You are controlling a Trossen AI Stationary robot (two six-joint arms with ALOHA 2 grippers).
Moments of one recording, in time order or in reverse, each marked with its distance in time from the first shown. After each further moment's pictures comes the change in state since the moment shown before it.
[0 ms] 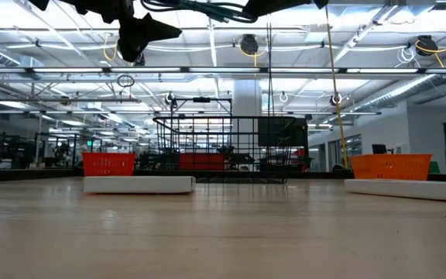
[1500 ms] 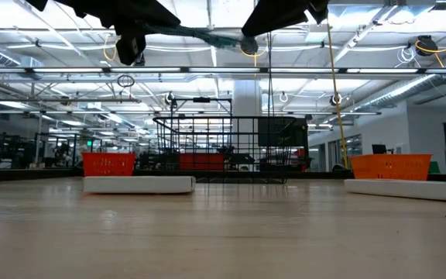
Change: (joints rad) left arm 0.000 0.000 0.000 -0.039 -0.047 0.009; right arm -0.033 0.001 -0.061 0.061 0.002 0.000
